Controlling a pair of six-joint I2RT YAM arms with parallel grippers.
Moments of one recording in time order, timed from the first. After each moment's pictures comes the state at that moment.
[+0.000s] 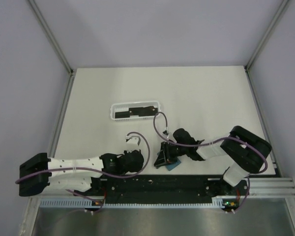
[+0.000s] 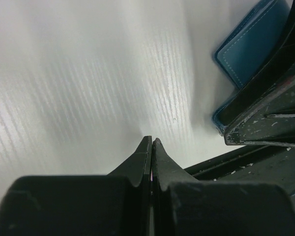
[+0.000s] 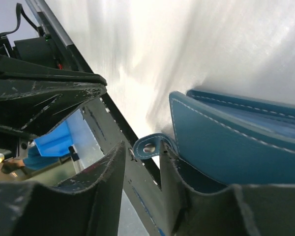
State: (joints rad) left arm -1.26 1.05 0.41 -0.28 -0.41 -1.02; right arm 0.86 1.61 0.43 0.46 -0.60 0.94
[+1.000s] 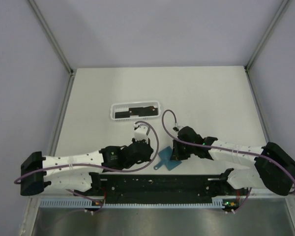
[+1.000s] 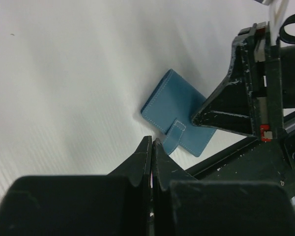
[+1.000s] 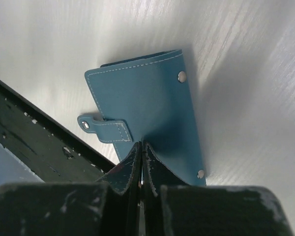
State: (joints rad) left arm -1.26 1.04 0.65 -0.30 -0.50 -0.82; right arm 0.86 1.23 0.52 -0.20 -0.18 0.69
